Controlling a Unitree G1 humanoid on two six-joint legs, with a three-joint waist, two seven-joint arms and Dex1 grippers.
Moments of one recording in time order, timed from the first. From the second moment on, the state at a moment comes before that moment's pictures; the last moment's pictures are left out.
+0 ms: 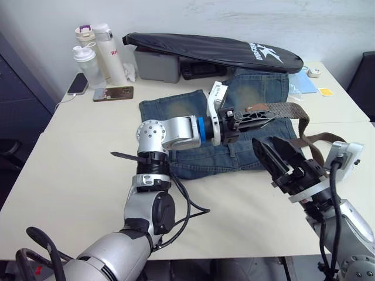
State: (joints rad) left arm -1.11 -0.19 0.46 0.49 -1.23 1.46 0.04; right arm 0.05 -0.23 -0.44 -0.91 1.32 0.76 -0.10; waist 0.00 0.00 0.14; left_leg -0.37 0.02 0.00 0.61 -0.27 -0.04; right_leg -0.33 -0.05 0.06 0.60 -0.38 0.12
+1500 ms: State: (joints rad) left arm -1.06 -0.11 0.36 0.45 -1.17 1.46 -0.12; right arm -0.11 -0.16 -0.32 -0.70 1.60 0.22 -0.36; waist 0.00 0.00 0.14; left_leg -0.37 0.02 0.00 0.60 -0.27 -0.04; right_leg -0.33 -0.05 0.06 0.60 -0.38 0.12
